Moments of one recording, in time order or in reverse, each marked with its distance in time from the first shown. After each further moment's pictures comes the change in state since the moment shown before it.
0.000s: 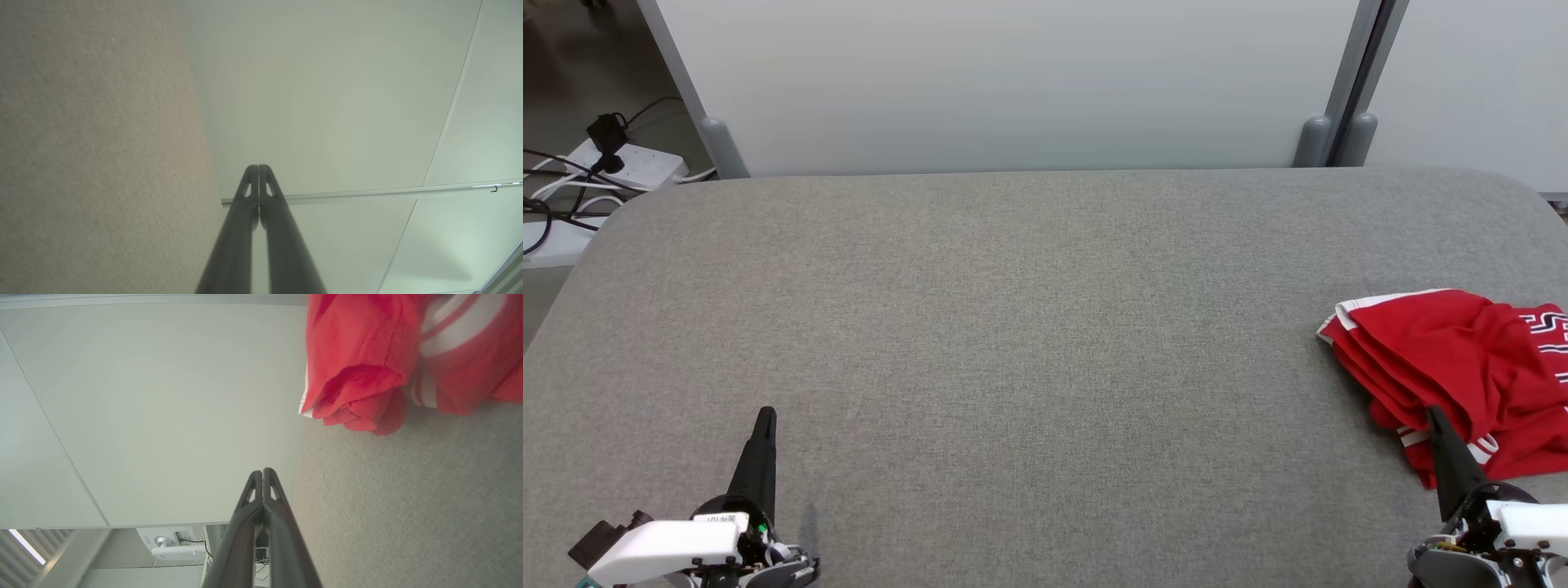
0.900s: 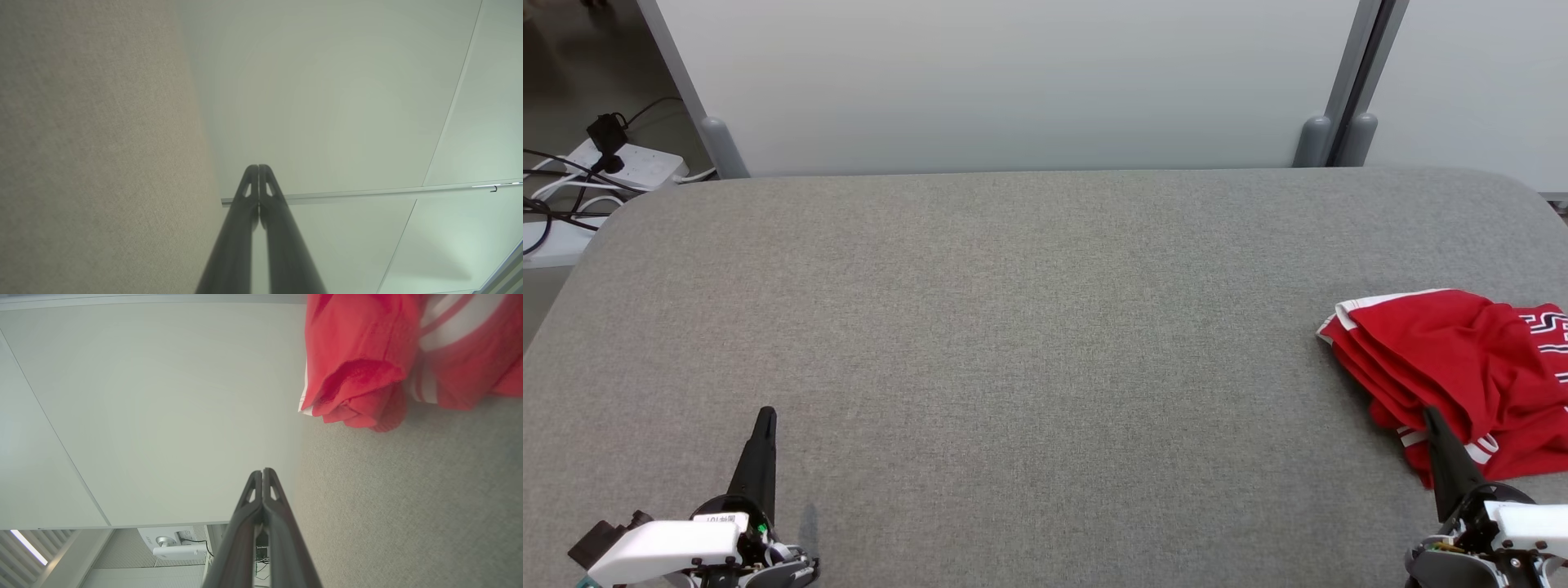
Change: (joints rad) left arm 0.000 -0.001 0.003 0.000 0.001 0.000 0.003; right arm 0.000 0.008 -0.004 0.000 -0.001 0.000 0.004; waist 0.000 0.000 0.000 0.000
